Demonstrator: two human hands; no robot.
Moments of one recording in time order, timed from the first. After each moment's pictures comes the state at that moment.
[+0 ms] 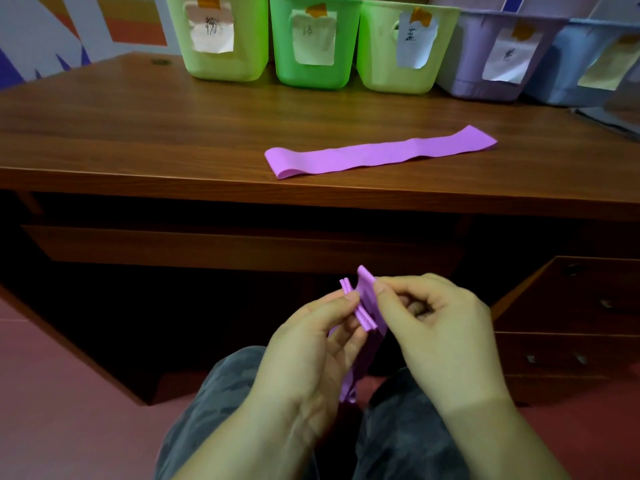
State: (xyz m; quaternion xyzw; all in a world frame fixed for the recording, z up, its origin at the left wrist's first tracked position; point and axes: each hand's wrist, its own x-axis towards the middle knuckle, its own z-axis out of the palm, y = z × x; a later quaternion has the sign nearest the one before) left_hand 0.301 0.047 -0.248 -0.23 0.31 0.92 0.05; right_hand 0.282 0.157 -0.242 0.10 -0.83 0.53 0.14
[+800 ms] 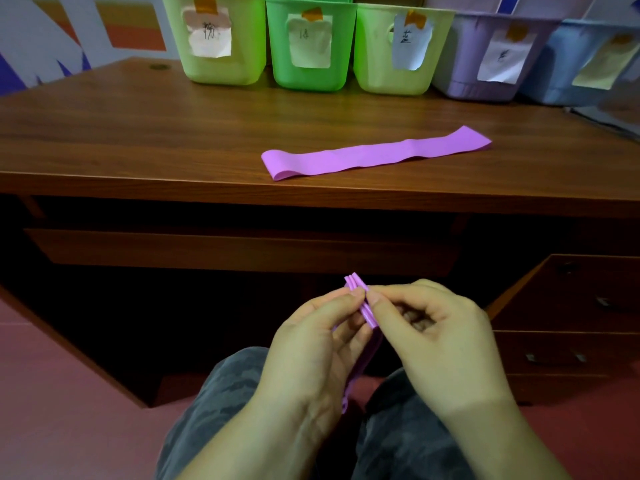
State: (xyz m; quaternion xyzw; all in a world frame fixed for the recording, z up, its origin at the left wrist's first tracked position) left_hand 0.302 0.055 -0.242 -0.22 0.32 0.92 0.03; right_hand 0.289 0.164 -0.242 0.13 -0.81 0.55 0.11
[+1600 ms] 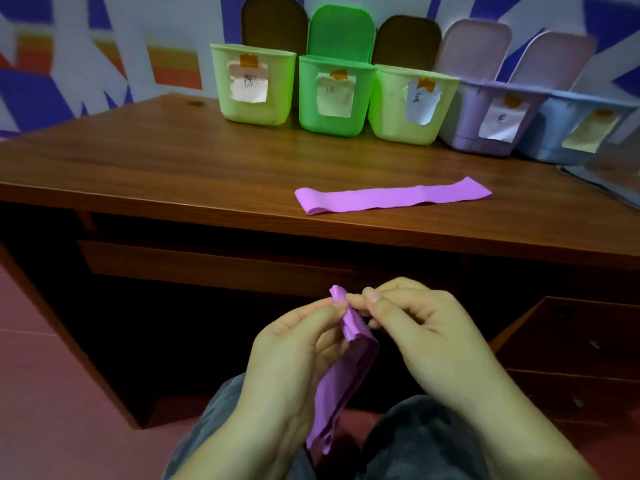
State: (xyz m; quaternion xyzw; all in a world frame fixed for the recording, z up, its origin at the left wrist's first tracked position) left_hand 0.327 0.025 -0.217 -0.14 0.41 0.90 -0.04; right_hand 0.284 0.147 -0.208 0.23 -0.81 0.54 0.01
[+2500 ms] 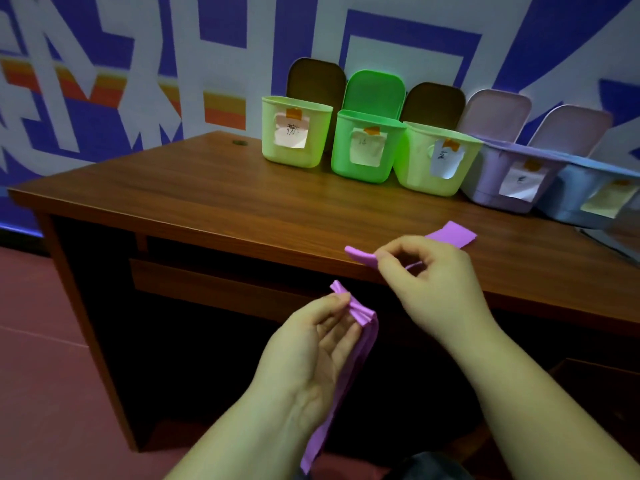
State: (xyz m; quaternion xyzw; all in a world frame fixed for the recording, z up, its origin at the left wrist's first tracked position) left_hand 0.316 -0.002 -0.181 -0.21 0.25 0.94 -0.05; right_hand 0.232 0.105 -0.153 0.27 -0.85 0.40 0.21
